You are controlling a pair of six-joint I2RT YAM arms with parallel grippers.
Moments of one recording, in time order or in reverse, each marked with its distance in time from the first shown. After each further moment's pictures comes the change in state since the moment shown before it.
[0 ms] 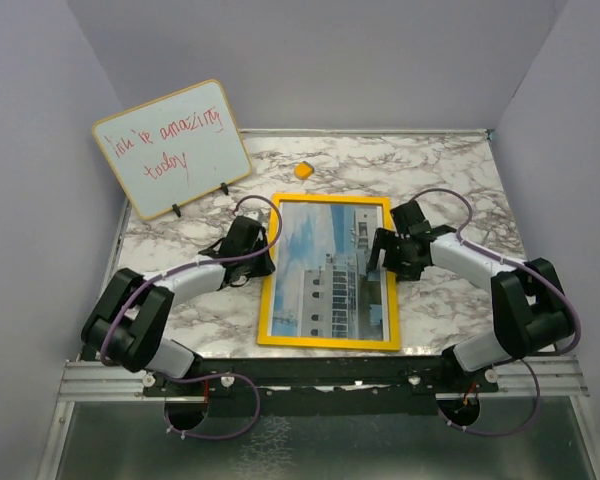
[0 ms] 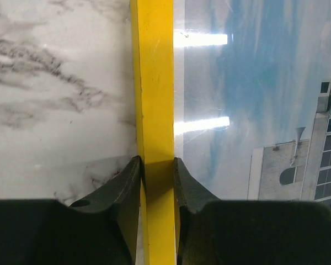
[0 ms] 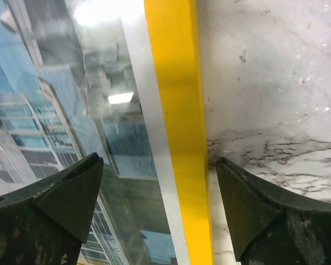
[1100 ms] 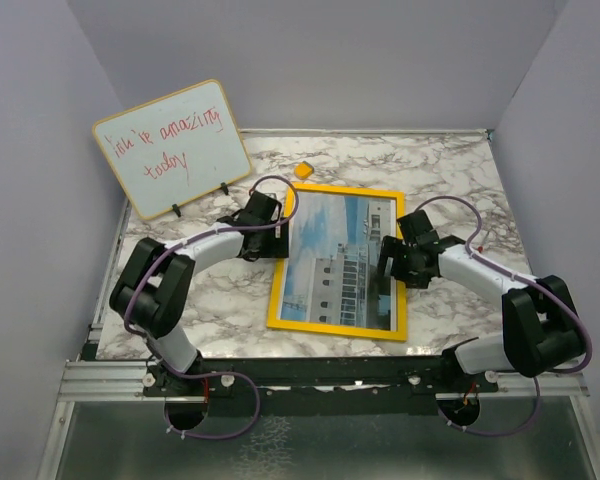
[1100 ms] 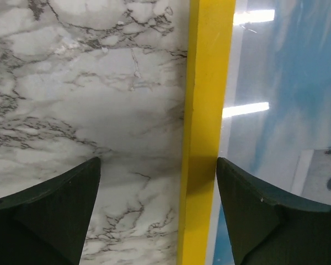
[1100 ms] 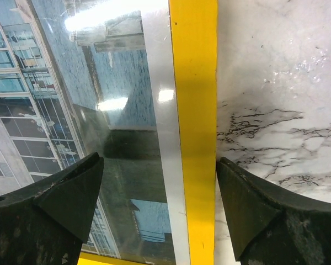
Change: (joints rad) left arm -0.010 0.148 0.287 -0.280 -0.119 0.086; right arm -0.015 -0.092 -0.083 -0.007 0.025 -0.010
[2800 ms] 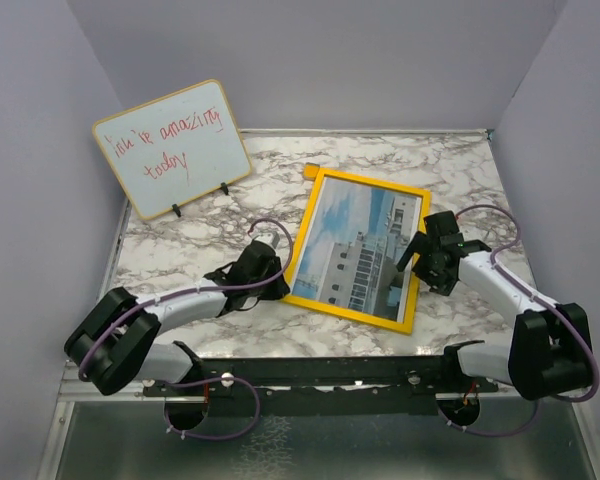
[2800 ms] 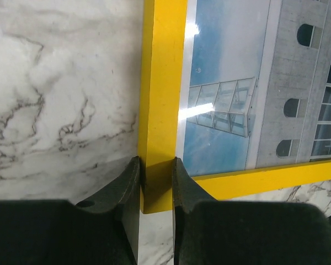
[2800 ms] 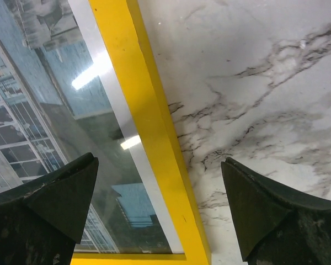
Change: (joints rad) left arm -0.192 -0.288 -0.451 0.346 0.103 -0.200; right arm -0.170 -0.144 -0.031 -0.120 0.152 0.145
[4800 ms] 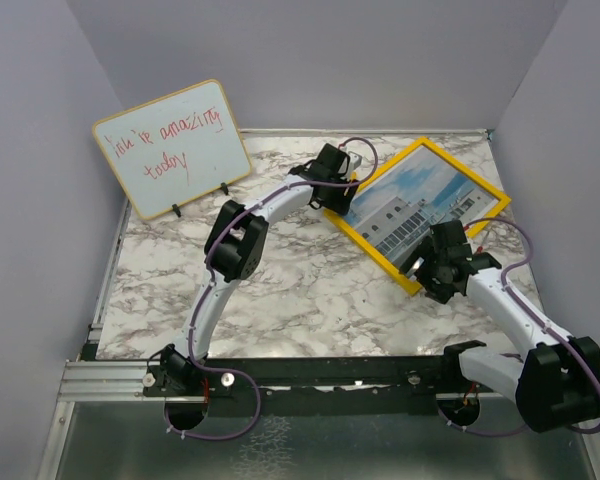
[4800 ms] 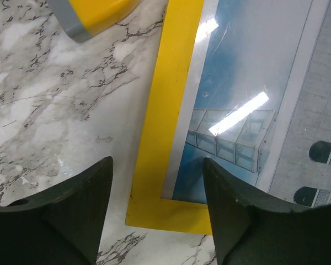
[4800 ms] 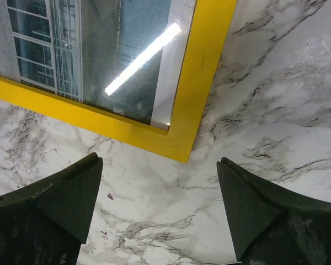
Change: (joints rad) left arm 0.076 1.091 1.571 -0.523 0.077 0.568; right arm 0.006 -0.153 -0.061 -0.034 -0.060 0.133
